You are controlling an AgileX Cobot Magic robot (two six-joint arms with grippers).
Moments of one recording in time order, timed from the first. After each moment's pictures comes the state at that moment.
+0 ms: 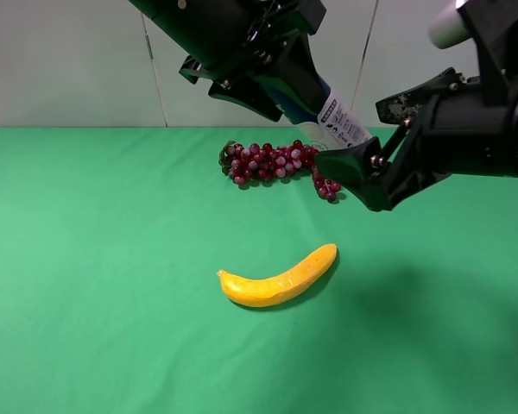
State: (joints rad) left arm -0.66 1.69 -1.47 -0.64 0.80 0.25; right arm 0.62 1.05 -0.60 0.44 0.09 -0.67
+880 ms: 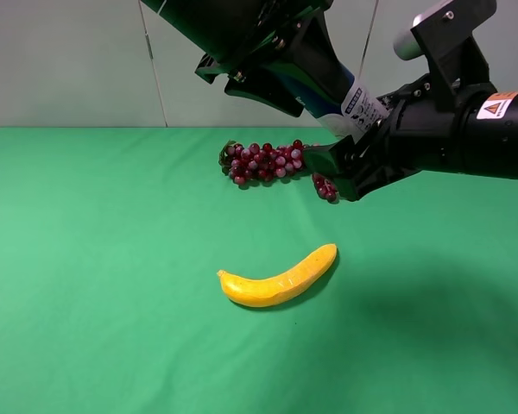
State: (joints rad) left arm -0.66 1.69 -1.47 -0.76 0.81 0.32; right arm 0.62 1.16 -0.60 0.44 -0.04 -0.67
